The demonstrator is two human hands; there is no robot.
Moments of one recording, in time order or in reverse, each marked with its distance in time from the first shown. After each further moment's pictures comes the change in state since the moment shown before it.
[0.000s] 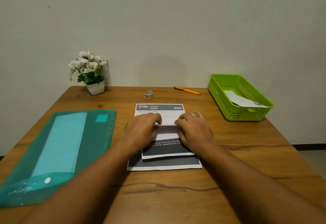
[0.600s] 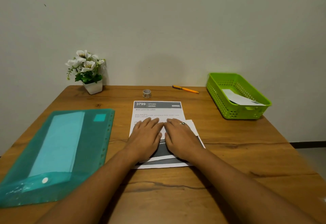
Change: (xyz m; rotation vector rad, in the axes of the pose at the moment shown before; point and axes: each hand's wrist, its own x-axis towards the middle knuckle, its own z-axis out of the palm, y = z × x) left_hand -0.019 0.001 0.040 -0.059 -0.178 0.024; right_hand -0.005 -0.036 0.018 0.281 -0.198 0.090
